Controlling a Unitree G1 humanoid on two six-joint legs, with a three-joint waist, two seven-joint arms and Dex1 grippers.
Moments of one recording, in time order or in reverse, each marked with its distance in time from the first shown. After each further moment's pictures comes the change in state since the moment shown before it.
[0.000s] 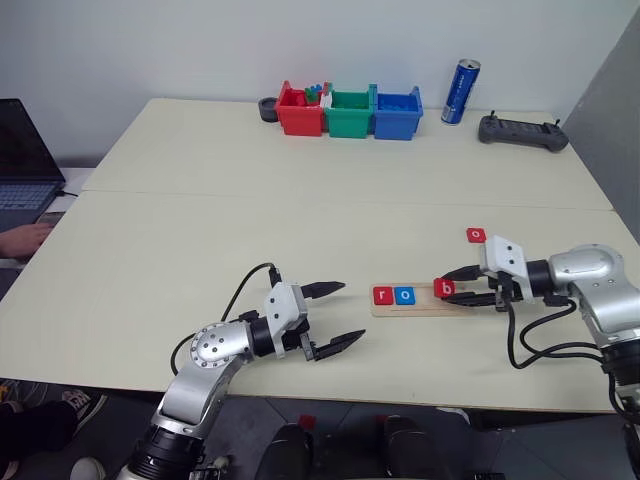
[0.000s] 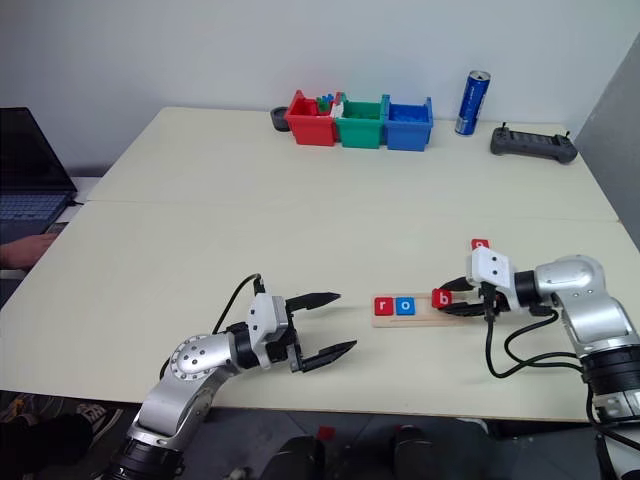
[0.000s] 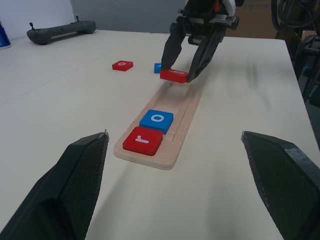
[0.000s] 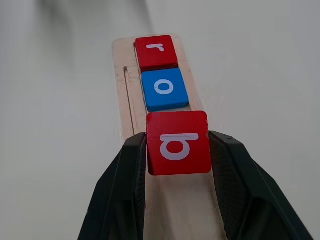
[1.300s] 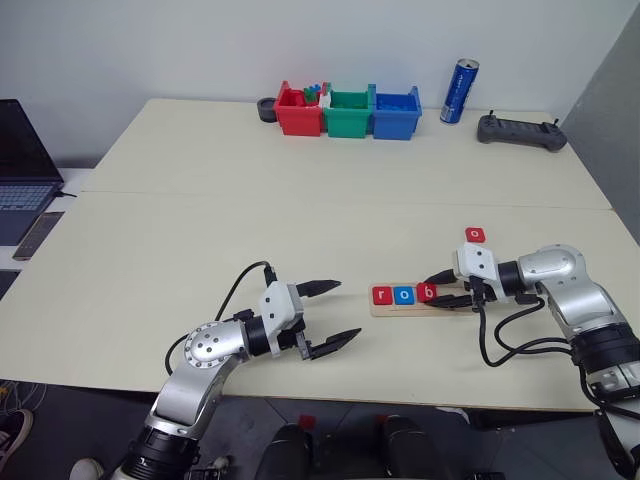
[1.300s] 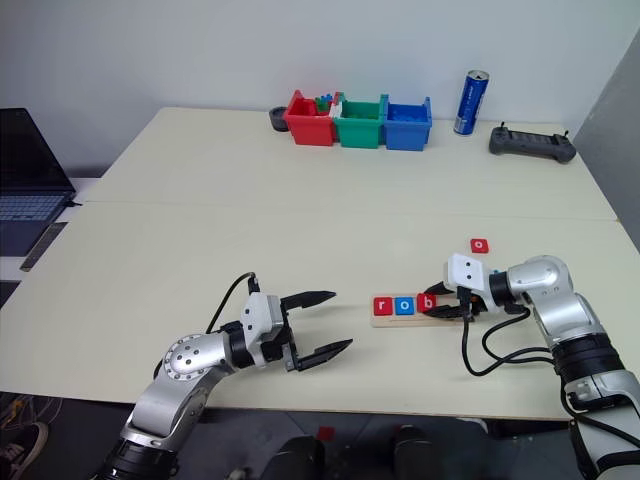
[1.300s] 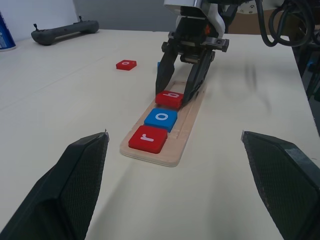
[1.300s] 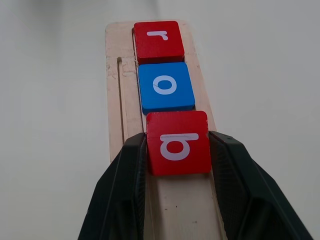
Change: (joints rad) left arm 0.007 0.017 0.014 -0.018 0.000 0.003 0.002; right arm -0.089 0.068 0.076 0.157 -0.085 -0.112 -0.002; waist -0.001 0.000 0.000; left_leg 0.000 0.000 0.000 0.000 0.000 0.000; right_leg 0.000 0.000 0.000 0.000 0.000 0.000
